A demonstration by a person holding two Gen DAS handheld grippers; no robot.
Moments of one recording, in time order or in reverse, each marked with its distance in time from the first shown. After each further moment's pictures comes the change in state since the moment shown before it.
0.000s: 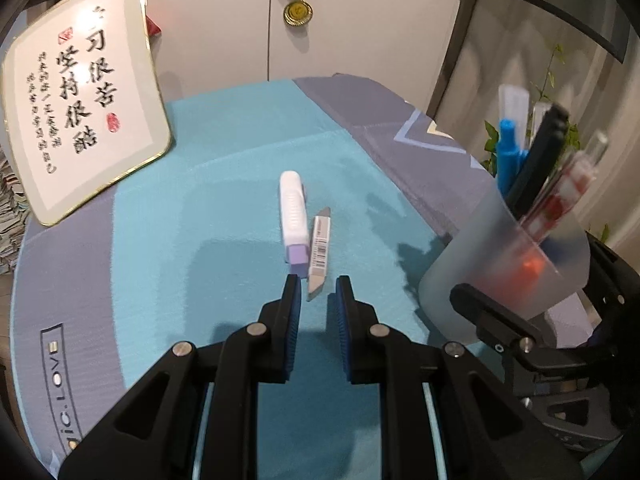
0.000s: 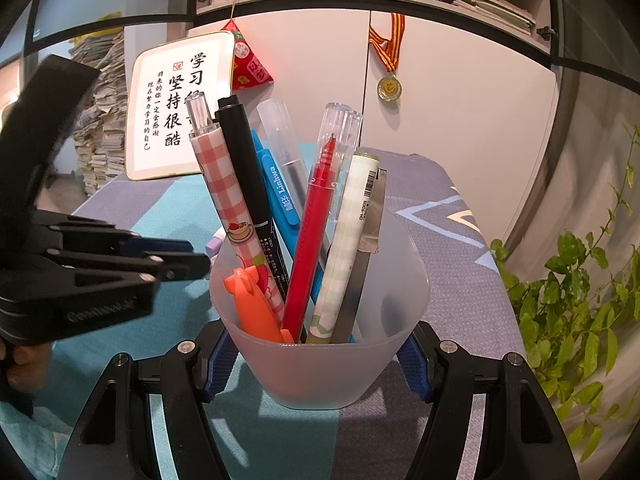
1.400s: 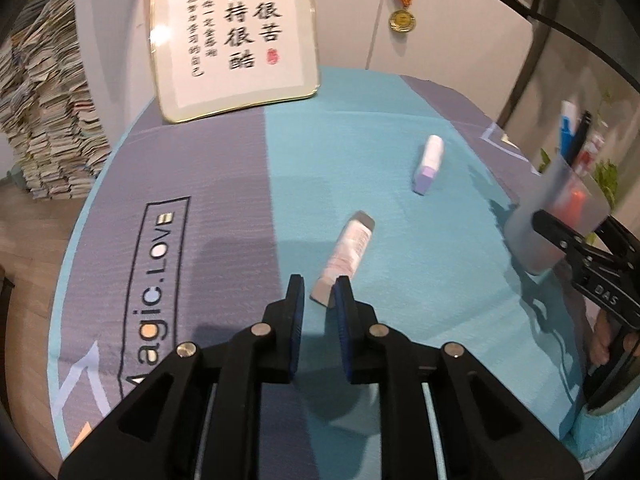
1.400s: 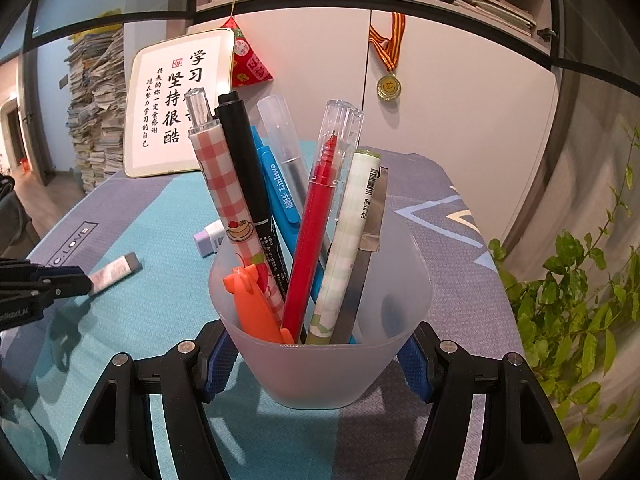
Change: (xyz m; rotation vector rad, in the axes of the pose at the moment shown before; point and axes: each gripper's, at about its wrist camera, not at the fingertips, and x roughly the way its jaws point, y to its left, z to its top) left arm -0.058 0.079 -0.080 -0.219 -0.014 0.164; right arm 0.002 0.000 -0.001 -0.005 0.008 -0.007
